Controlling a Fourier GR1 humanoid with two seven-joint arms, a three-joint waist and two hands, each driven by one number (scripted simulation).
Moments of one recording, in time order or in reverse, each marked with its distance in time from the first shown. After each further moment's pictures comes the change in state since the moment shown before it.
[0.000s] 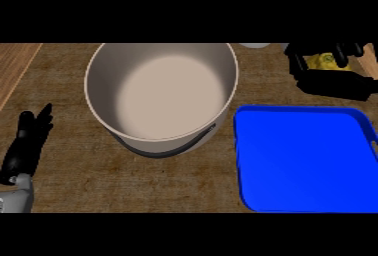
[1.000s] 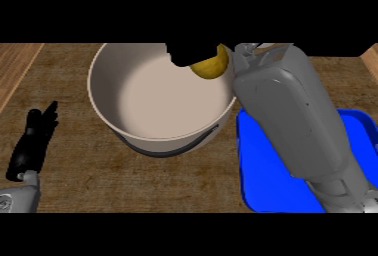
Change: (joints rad) left arm -0.023 -0.028 -0.002 0.013 -0.034 0.003 -0.008; right arm -0.461 0.343 0.160 0.494 0.073 0.074 0.251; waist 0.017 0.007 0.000
